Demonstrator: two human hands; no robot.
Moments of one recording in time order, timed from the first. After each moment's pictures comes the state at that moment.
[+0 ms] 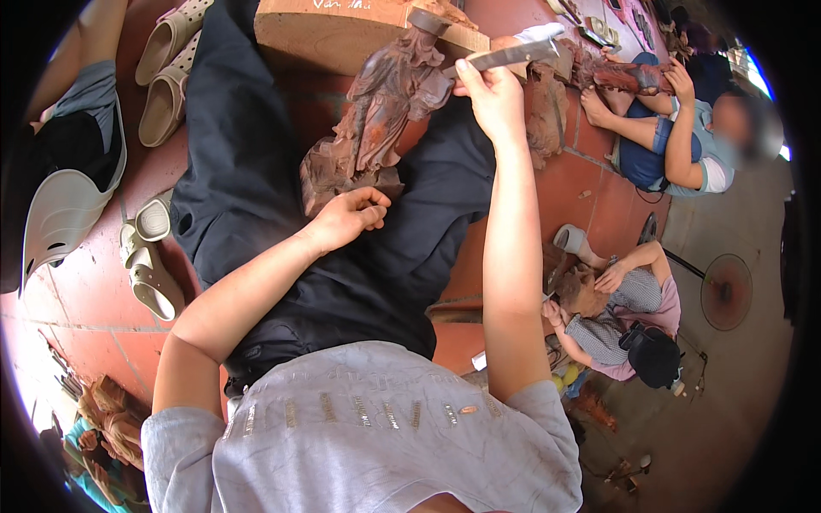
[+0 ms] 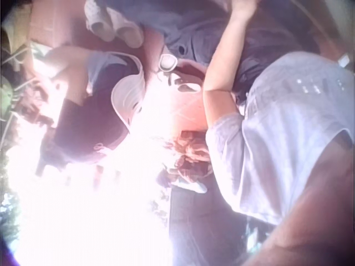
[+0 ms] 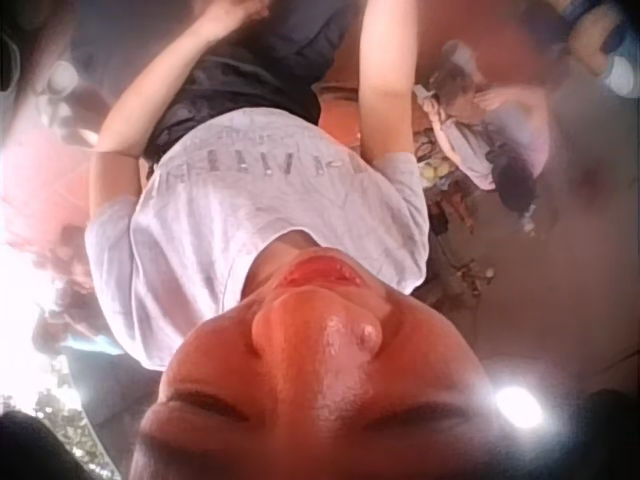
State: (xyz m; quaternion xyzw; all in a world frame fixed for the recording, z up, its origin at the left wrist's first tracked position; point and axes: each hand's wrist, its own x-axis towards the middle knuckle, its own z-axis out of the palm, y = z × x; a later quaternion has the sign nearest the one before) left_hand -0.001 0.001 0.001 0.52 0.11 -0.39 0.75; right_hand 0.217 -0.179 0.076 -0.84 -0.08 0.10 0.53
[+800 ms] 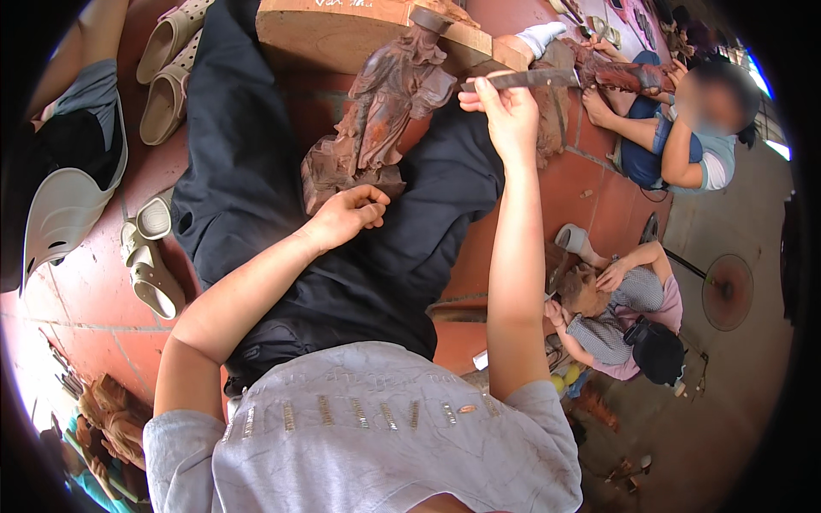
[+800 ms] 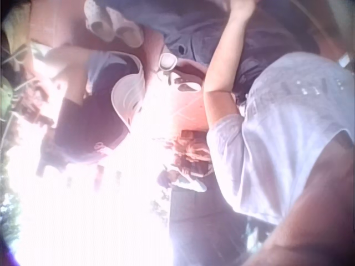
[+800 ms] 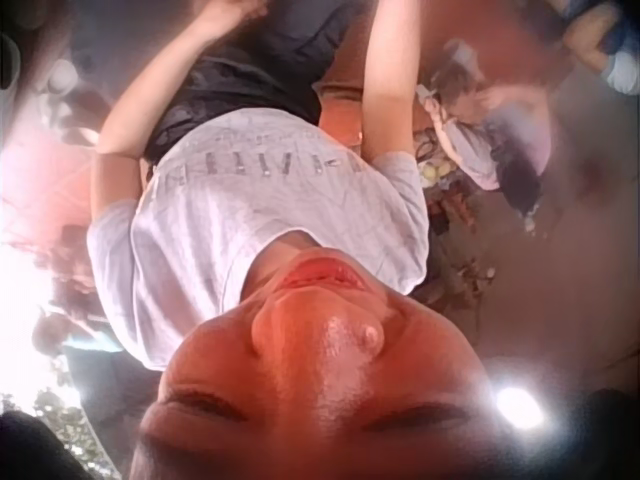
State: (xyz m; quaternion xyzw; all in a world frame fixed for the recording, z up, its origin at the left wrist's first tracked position) left_hand 0.002 0.003 0.012 0.52 0.12 -0.38 0.76; right_hand 0.196 -0.206 0.079 -0.76 -0.10 0.09 0.64
